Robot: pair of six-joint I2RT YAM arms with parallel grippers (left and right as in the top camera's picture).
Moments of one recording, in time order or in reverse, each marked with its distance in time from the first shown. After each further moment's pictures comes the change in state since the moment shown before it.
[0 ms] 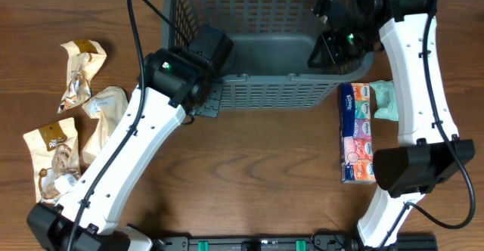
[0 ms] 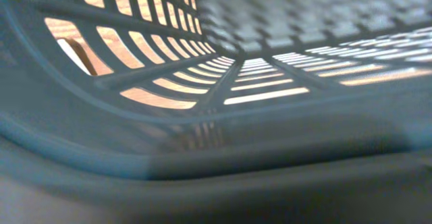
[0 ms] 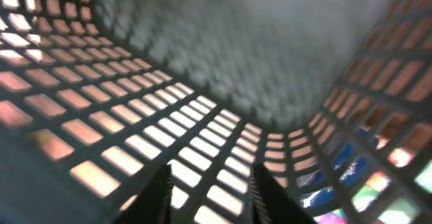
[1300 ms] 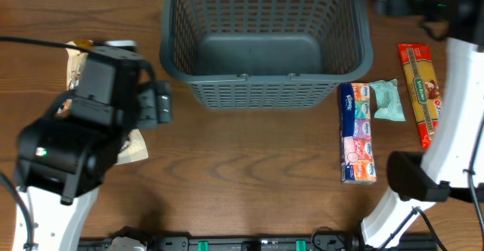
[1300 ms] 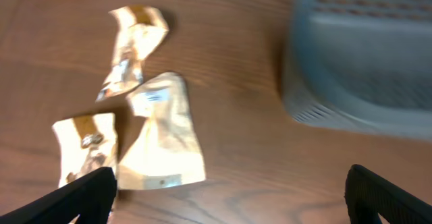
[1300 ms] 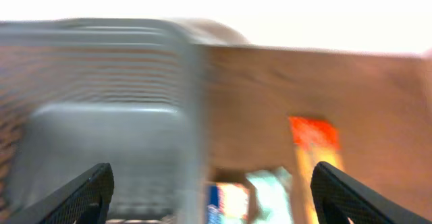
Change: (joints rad) left arm 0.219 -0.392 0.000 0.002 -0.105 -0.016; right arm -0.164 -0.046 0.490 0.048 0.362 0.277
